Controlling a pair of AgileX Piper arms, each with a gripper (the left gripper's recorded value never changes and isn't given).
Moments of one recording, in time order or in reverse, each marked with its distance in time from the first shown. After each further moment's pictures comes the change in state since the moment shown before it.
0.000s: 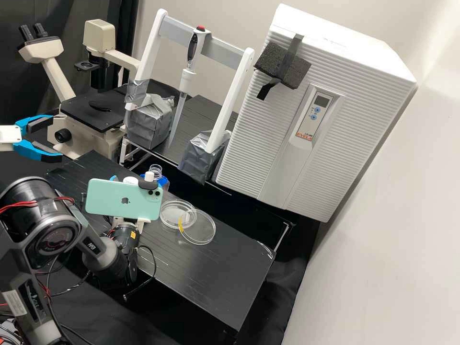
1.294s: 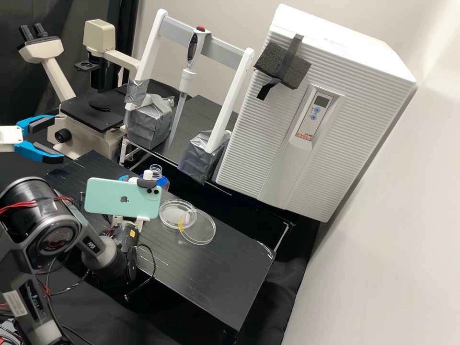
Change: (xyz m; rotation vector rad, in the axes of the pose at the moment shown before) left arm 0.002 0.000 0.004 0.016 -0.006 0.006; right arm 0.003 0.000 -0.002 -0.012 0.002 0.005
